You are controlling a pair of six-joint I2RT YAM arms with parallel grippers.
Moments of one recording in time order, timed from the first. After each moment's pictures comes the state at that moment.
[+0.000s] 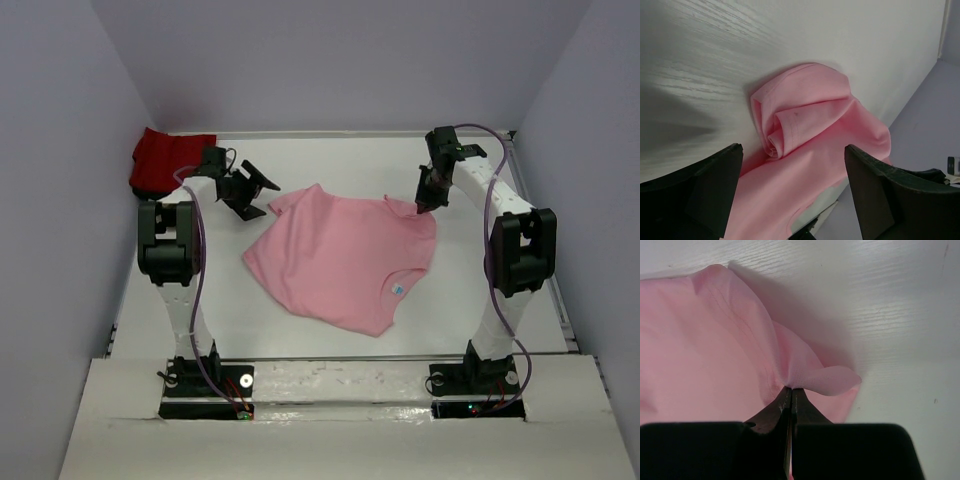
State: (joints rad) left arm -0.02 2.02 1.42 -0.34 0.54 -0.92; right arm 0.17 1.92 1.65 -0.91 0.02 0.42
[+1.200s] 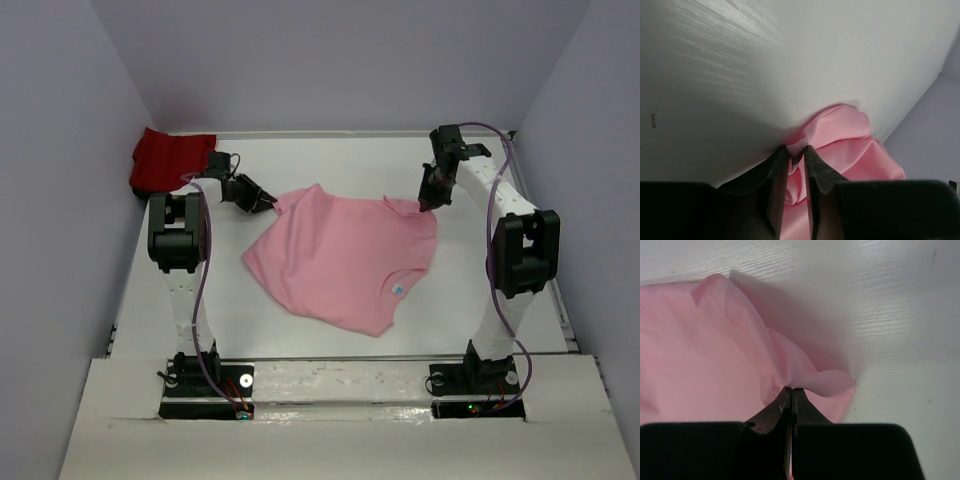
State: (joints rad) left arm -0.02 2.20 1.49 -0.27 0.55 -0.97; right arm 0.15 1.91 1.65 -0.91 0.02 0.41
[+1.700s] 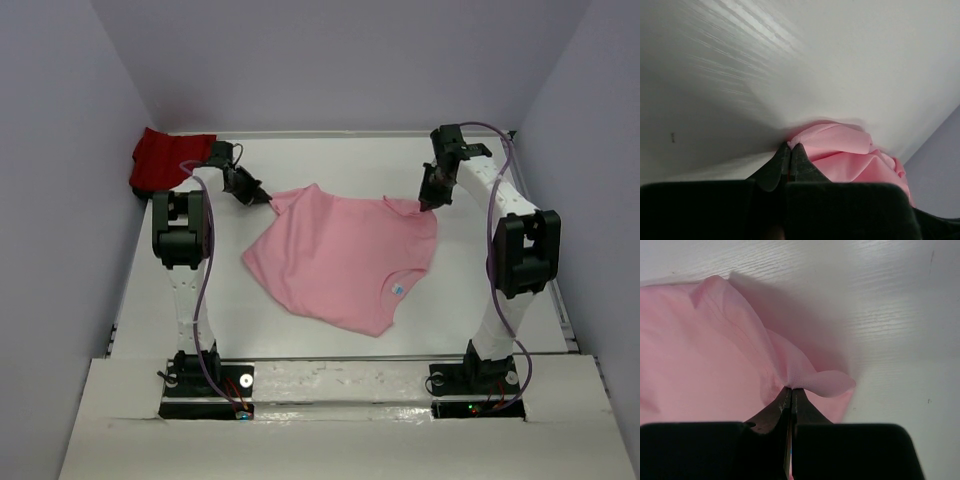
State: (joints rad) left arm -0.03 2.26 1.65 -0.41 0.47 -0.90; right arm 0.15 1.91 1.65 -0.91 0.02 0.41
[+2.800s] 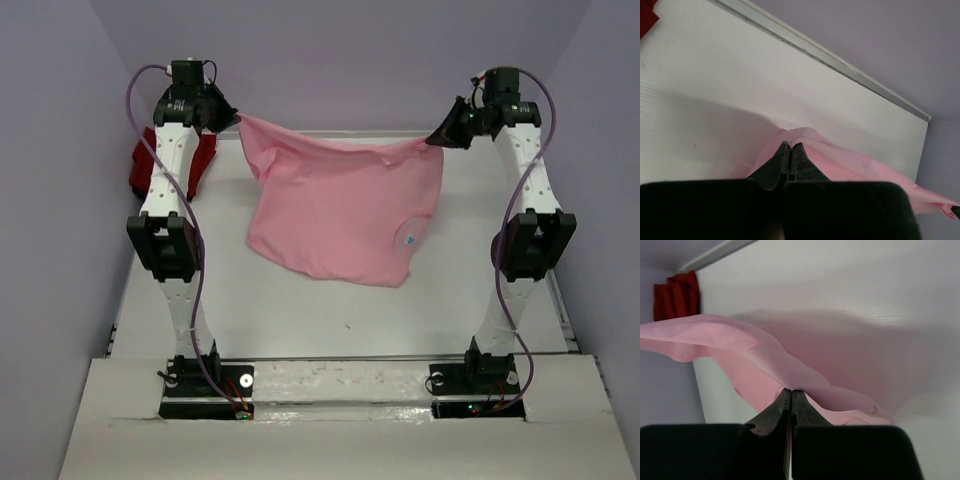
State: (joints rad) left arm -0.03 2.09 2.26 -0.80 0.16 -0.67; right arm -0.02 2.05 2.17 -0.95 -0.45 0.47
